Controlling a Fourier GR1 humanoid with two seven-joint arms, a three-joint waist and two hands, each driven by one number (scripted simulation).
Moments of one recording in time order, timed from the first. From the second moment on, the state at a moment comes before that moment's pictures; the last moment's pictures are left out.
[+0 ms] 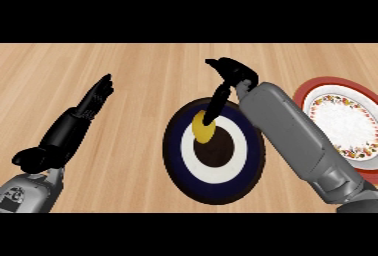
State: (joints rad) left arm -0.22 0.46 -0.25 -1.61 0.17 0.03 -0.06; right arm -1.00 -0.20 0.44 -0.87 0.08 0.25 0.72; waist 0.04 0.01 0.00
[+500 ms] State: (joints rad) left arm -0.22 0.45 -0.22 -1.58 0.16 0.00 -0.08; right arm -1.18 -0.11 0.31 -0.65 -0.07 0.45 0.92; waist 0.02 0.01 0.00
